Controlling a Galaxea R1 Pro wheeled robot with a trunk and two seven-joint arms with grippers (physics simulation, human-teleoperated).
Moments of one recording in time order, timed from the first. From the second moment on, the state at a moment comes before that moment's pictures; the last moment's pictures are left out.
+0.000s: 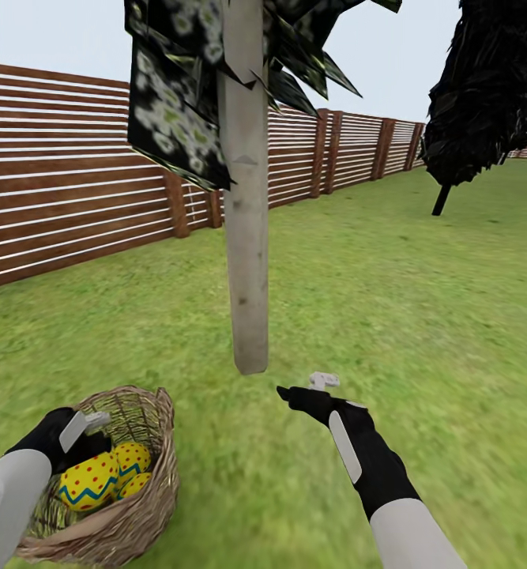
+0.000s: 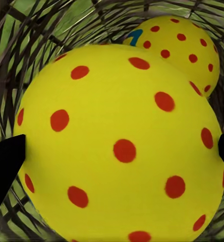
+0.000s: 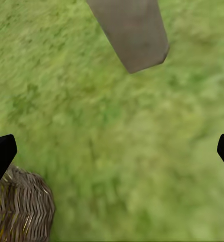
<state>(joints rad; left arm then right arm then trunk) -0.86 0.28 0.34 -0.29 0.11 0.74 0.21 -0.59 0.17 0.00 -0.98 -0.18 0.52 0.15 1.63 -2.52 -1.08</state>
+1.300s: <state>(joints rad) -0.53 0.26 0.34 -1.09 0.12 1.04 0.11 -0.59 0.17 0.00 -0.98 -0.18 0.52 0.15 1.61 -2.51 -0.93</state>
